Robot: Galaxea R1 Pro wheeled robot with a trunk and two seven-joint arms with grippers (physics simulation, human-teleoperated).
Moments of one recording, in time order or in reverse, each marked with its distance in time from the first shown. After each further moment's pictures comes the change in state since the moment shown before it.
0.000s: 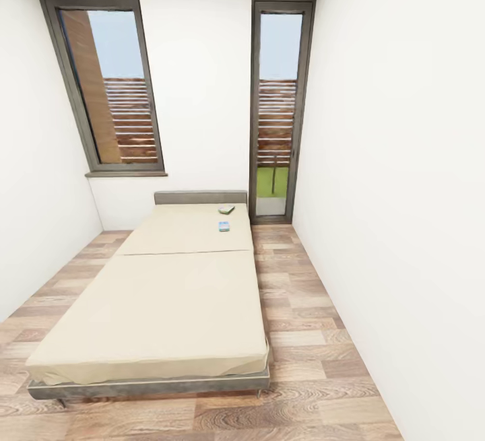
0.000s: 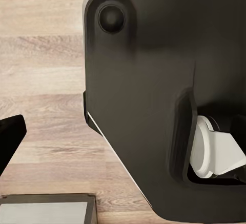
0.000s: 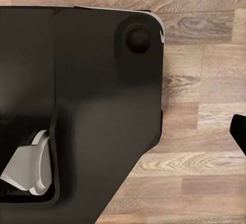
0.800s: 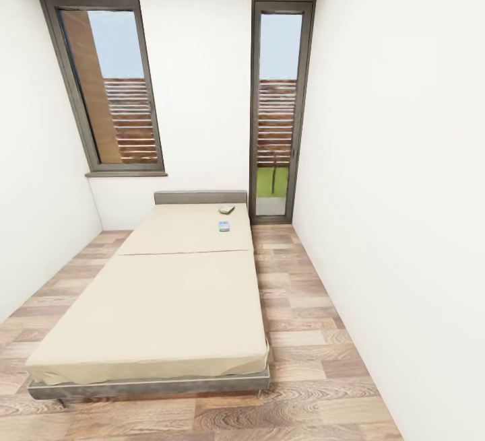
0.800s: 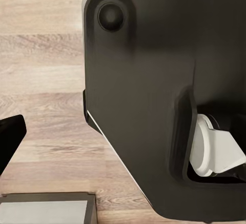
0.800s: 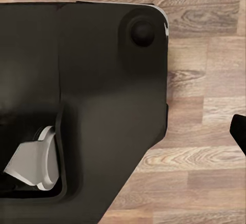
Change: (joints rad) left arm 0.000 0.000 0.000 0.000 -0.001 0.006 -0.001; right arm 0.000 0.006 -0.010 0.010 -0.014 0.005 0.007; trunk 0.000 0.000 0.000
